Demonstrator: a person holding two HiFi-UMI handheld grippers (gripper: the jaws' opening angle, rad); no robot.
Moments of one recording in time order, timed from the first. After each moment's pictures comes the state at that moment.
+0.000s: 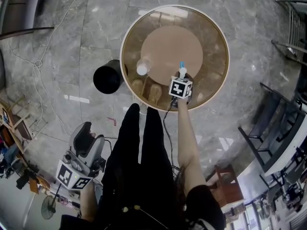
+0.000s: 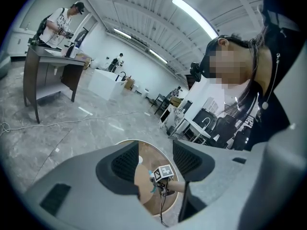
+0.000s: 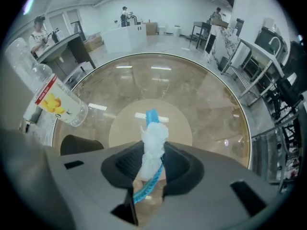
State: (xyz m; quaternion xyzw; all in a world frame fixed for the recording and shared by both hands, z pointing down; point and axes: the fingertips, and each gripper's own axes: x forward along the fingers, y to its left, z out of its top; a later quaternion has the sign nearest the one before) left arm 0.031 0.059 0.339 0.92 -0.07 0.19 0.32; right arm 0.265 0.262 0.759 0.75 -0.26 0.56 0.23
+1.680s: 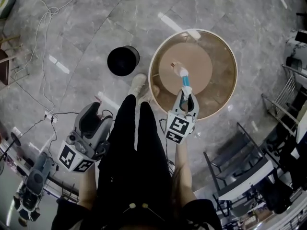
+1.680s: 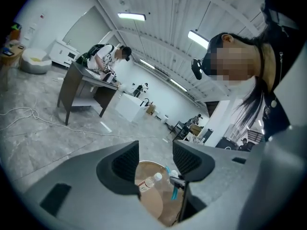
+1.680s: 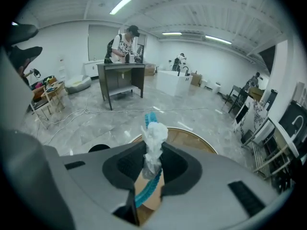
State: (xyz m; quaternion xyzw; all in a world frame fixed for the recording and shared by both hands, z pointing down) left arm -0.083 0.038 0.326 0.91 -0.25 0.05 0.34; right arm 0.161 0.143 0.512 0.76 -0.50 0.29 0.29
